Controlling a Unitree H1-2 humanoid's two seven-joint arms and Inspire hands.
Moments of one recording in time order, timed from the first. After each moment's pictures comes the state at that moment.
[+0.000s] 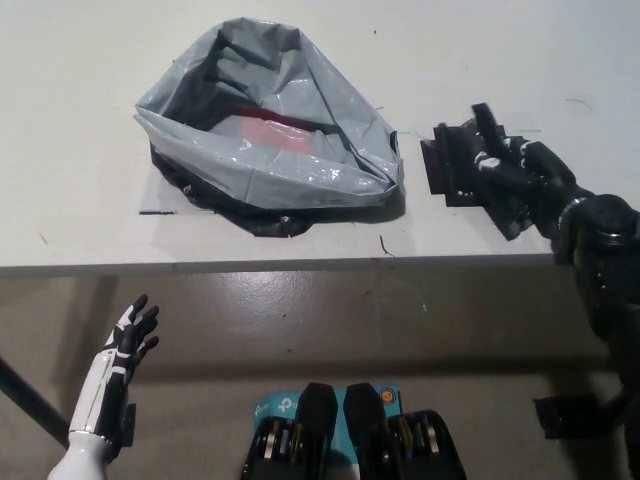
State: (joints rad) left_arm 0.01 0.16 0.07 -0.07 -0.01 -0.01 -0.08; right_arm -0.92 -0.20 -0.19 1.04 -0.02 0.14 0.22
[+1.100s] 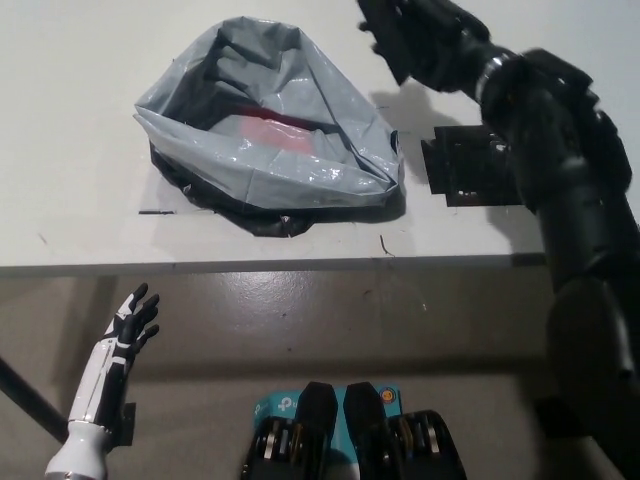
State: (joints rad) left_arm -0.01 0.16 0.06 -0.07 -0.01 -0.02 -0.08; right_arm -1.29 -0.05 -0.34 1.07 0.30 0.42 0.35
